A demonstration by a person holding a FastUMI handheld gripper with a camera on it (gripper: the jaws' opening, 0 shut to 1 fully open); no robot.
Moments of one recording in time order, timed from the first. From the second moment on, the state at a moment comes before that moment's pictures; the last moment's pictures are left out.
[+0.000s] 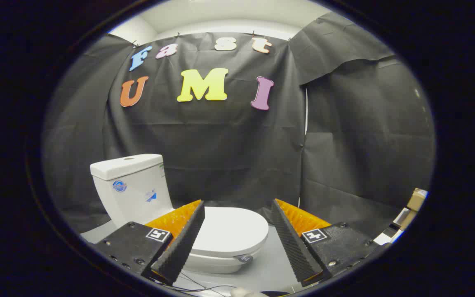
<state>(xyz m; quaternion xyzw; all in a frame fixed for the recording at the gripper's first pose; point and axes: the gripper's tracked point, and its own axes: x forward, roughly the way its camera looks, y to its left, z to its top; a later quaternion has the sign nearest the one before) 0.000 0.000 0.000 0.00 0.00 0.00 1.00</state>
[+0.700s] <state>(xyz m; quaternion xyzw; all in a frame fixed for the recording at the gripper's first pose) 0.005 0.014 0.002 -0.01 0.00 0.02 1.00</state>
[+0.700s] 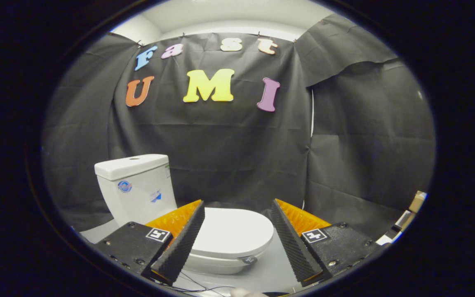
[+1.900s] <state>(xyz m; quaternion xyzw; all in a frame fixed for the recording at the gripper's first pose) 0.102 -0.036 -0.105 0.14 0.12 0.04 0.98</state>
